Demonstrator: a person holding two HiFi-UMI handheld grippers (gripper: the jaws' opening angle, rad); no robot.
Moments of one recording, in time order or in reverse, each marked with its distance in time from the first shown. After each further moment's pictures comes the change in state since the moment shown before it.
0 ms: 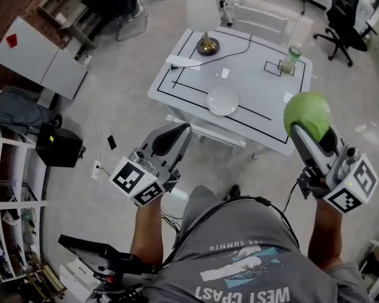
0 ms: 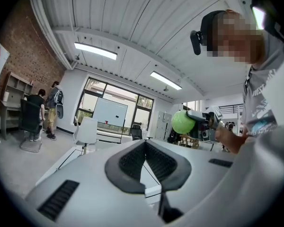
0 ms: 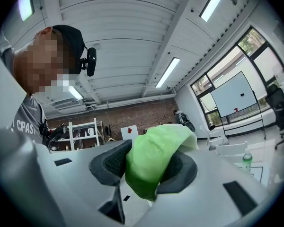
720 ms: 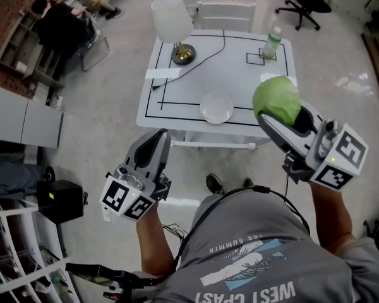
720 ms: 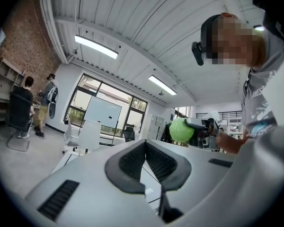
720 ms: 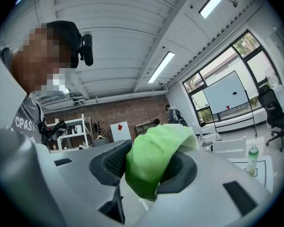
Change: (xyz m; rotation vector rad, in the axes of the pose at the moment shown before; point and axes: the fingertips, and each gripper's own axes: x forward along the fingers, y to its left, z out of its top) left arm -0.007 0.117 0.019 -0.027 -0.039 -0.101; right arm 0.118 -0.004 -0.034 -0.006 0.036 -0.100
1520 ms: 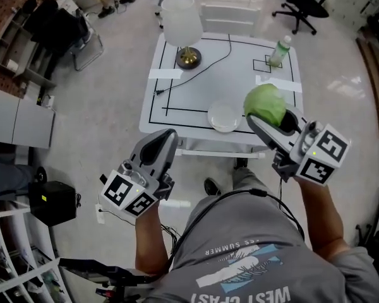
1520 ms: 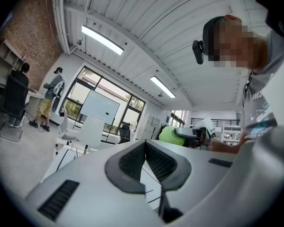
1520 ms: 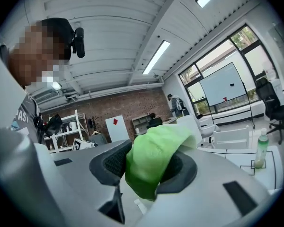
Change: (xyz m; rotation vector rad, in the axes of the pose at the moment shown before) left arm 0.012 0.060 -0.005 -0.095 0.025 -0.101; right arm 0.081 -0.028 -0.042 0.066 0.083 -0.063
